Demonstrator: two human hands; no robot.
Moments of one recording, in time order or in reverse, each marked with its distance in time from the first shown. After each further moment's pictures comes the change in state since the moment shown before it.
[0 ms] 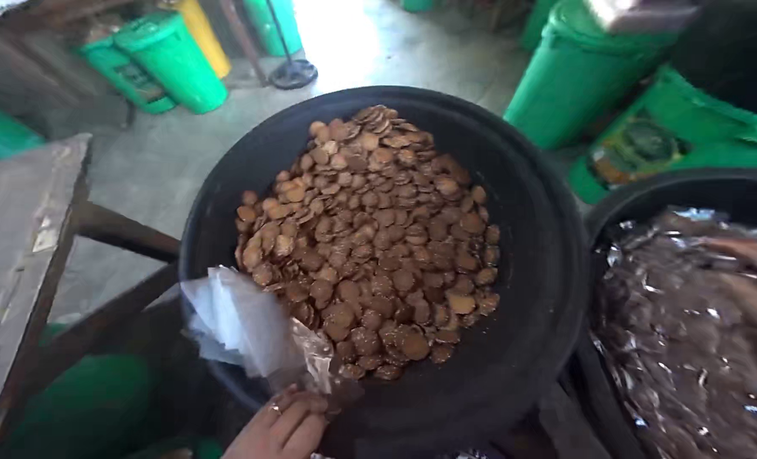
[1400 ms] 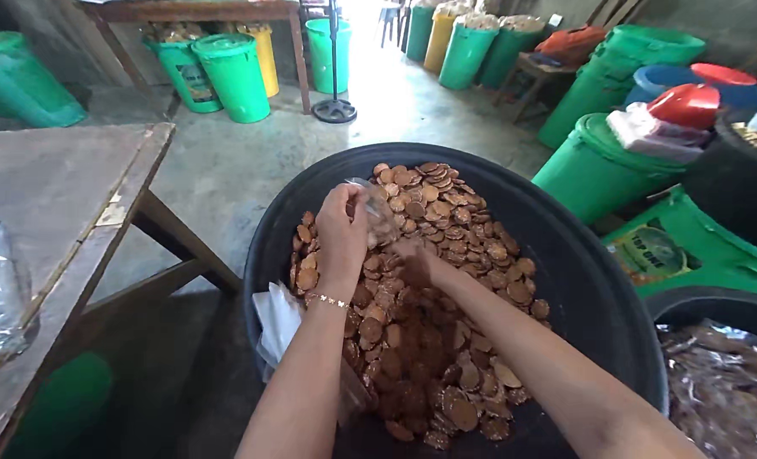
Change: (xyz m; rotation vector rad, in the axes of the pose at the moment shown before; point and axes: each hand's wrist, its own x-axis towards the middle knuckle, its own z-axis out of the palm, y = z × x) left_hand 0.178 -0.119 -0.080 -0.391 1.074 -0.397; right_hand 0.233 -0.378 0.151 0.081 -0.621 -0.413
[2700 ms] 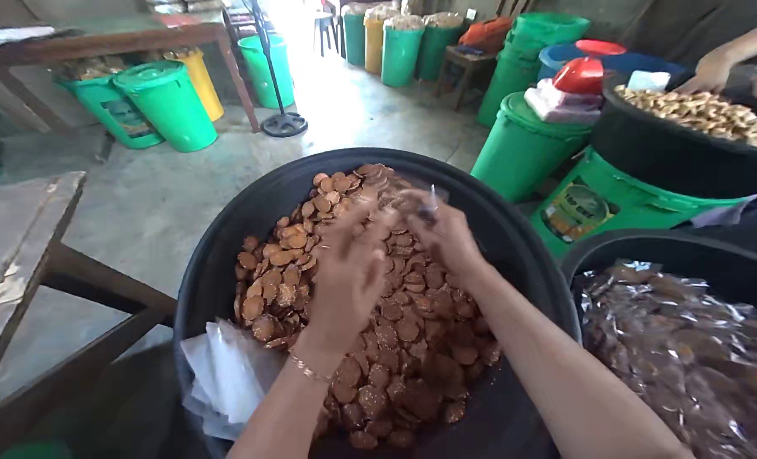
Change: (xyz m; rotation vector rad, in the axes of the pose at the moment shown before) left_hand -0.058 0.046 0.040 -0.059 -0.228 0.528; right_hand -0.117 0.029 -0.050 0.425 0.872 -0.036
